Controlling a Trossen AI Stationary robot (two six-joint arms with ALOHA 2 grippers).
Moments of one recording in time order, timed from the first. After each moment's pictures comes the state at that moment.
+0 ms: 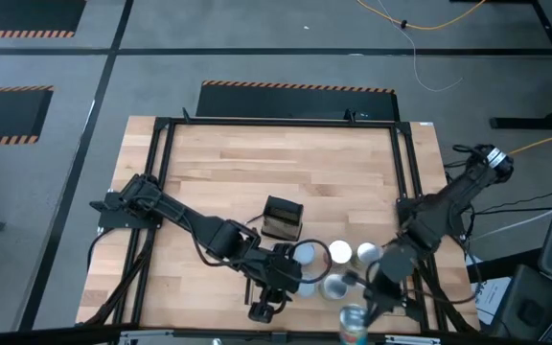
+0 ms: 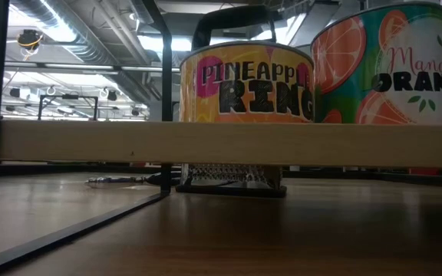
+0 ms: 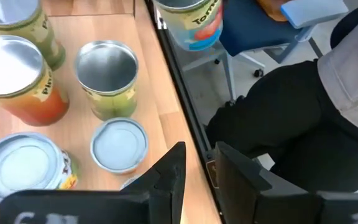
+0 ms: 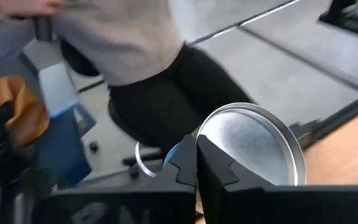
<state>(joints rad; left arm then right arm) -0.47 1.98 2.00 -0.75 0.07 -0.28 0.73 1.32 1.01 -0.16 -0.39 -0.04</state>
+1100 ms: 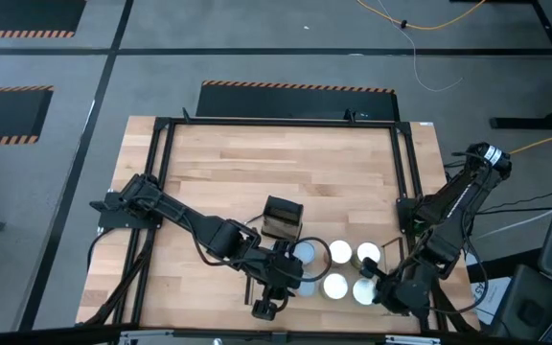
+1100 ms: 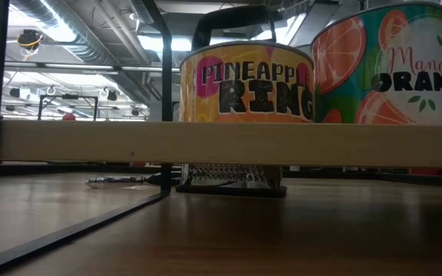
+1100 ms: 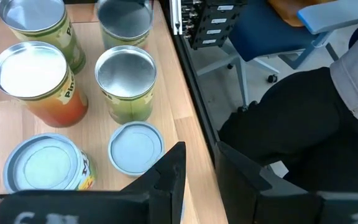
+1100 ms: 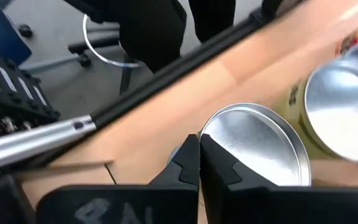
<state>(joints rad) -0.47 1.98 2.00 -0.75 0.01 -0.28 0.95 1.32 1.01 -0.63 0.04 -0.03</state>
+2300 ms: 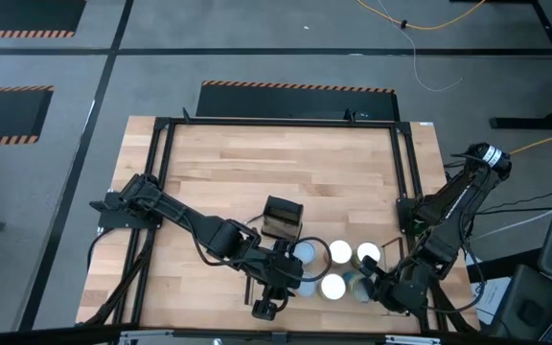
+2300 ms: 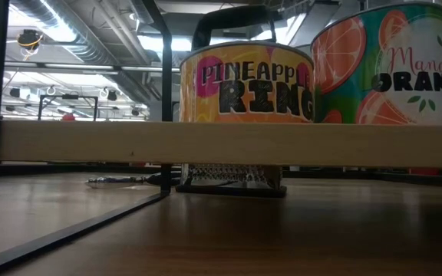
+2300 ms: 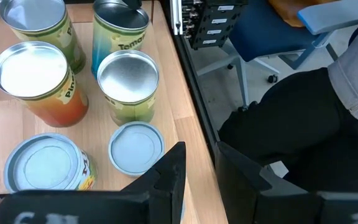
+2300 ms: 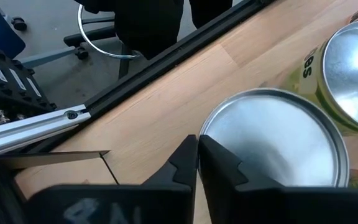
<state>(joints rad) -0.47 1.98 2.00 -0.75 0.01 -0.28 0.95 1.32 0.97 -0.63 0.05 -0.01</state>
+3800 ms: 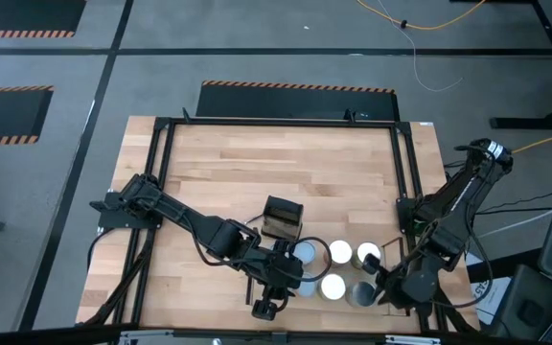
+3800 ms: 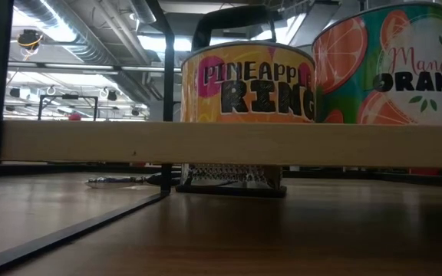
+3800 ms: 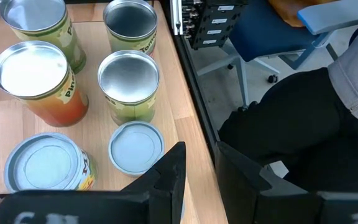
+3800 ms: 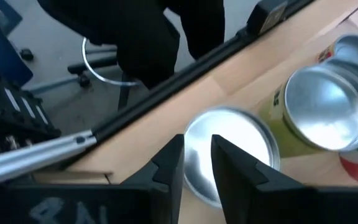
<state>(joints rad) -0.47 1.97 1.99 -0.75 0.01 -0.28 0.95 1.25 0.97 -0.59 0.06 -0.01</state>
